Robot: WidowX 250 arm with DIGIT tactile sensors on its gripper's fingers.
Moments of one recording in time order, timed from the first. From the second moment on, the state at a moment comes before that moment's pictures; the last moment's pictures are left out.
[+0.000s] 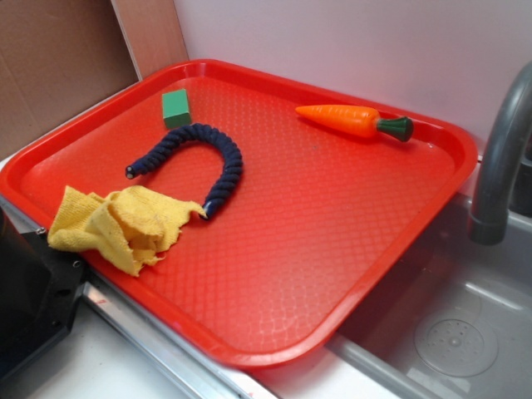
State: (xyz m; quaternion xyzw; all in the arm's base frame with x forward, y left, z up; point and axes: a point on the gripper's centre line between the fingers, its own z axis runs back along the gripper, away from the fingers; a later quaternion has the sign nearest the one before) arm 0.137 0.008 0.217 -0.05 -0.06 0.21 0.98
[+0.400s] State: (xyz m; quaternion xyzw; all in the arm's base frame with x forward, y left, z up) arm 0.176 0.051 0.164 -0.03 -0.11 0.42 0.90
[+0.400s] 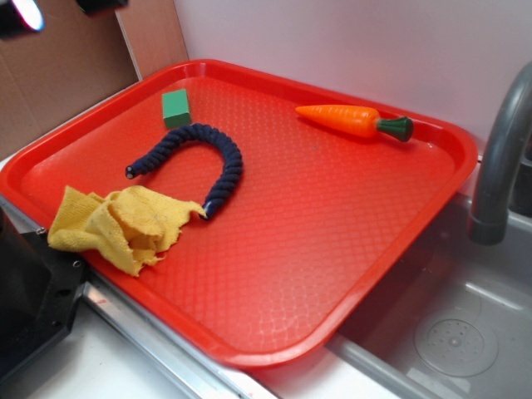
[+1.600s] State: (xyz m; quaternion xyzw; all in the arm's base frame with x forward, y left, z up) arm 0.270 0.114 0.025 0.04 -0.13 0.55 0.82
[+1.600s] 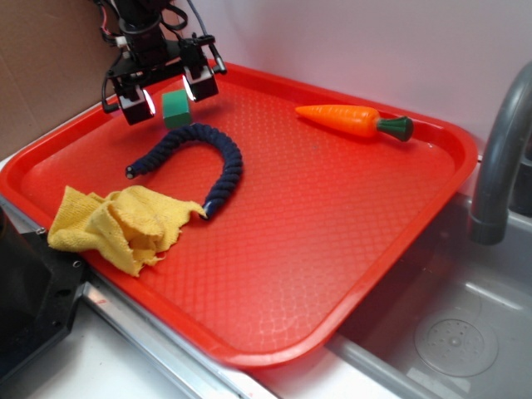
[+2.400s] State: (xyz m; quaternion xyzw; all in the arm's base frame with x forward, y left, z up) arm 0.275 0.110 0.021 0.05 -0.11 0.55 0.83
